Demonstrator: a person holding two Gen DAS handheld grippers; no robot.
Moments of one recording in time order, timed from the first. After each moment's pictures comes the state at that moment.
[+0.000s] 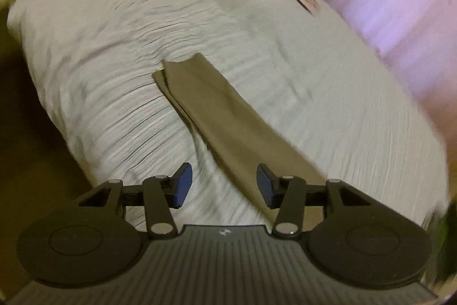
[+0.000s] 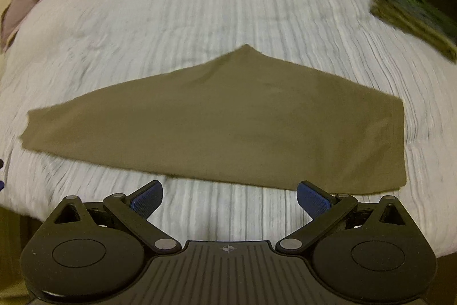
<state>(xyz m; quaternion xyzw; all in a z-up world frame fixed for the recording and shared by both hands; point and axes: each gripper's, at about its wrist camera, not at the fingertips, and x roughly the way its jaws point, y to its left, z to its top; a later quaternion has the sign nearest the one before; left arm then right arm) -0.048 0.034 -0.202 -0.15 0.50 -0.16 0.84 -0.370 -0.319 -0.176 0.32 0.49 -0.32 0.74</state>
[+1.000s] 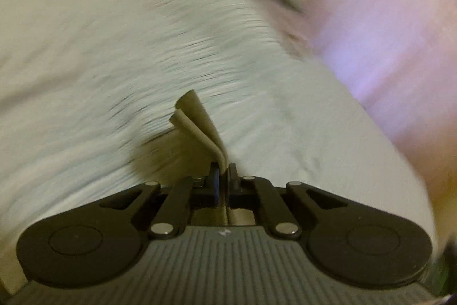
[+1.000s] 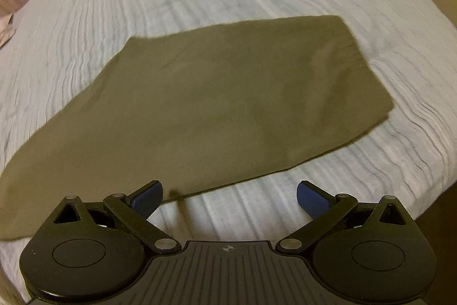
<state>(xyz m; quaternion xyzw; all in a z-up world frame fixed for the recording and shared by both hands) 0.066 -0.003 -0.275 -0.14 0.37 -0.28 0.87 -0.422 -0.335 -0.249 0.41 0.40 -0.48 0.66</state>
